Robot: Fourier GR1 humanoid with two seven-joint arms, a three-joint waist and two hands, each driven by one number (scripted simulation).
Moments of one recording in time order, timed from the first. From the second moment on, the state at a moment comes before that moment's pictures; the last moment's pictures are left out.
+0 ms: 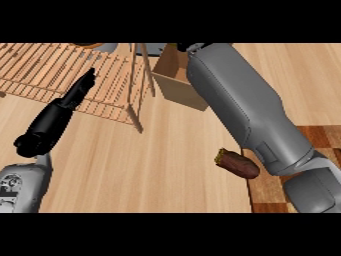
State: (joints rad) left arm -0.27 0.21 0.03 -1.53 -0.16 -0.26 -0.06; right arm -1.34 -0.05 0.27 -0.55 0.96 -0.30 0.86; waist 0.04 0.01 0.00
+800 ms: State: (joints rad) left arm -0.25 0.21 0.05 -1.55 -0.17 -0.26 -0.06; right arm -1.26 -0.16 0.10 -0.35 0.76 0.06 0.54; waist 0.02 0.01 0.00
